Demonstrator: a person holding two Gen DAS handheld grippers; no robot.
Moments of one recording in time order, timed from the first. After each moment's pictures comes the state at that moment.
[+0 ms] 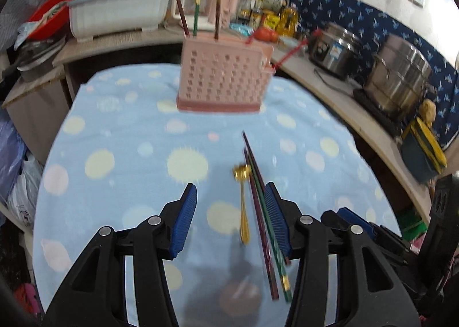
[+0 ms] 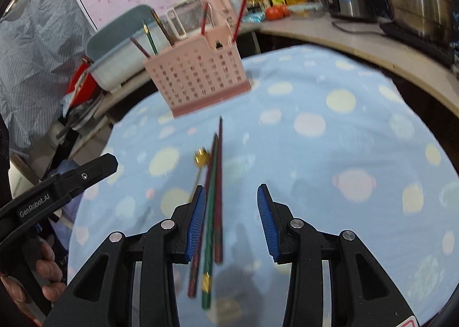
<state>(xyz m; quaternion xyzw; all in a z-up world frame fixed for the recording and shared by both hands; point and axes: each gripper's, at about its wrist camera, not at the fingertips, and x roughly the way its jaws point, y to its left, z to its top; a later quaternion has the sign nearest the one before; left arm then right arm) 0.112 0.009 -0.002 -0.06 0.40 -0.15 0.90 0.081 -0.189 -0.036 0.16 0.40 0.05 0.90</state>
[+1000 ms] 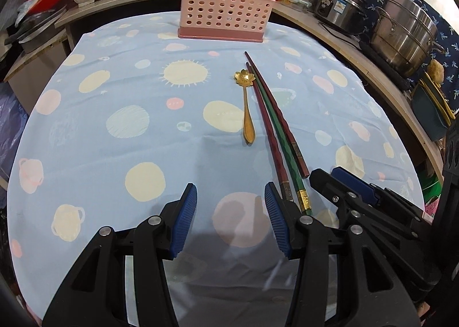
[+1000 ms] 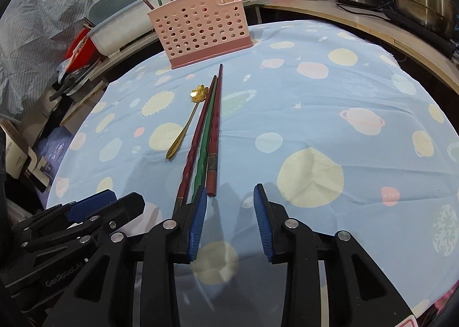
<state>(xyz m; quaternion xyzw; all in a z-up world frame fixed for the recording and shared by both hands) 0.060 -0.002 -0.066 -0.04 0.47 -0.14 0.87 0.053 -0.164 -0.079 0.12 0.43 0.05 0.89</state>
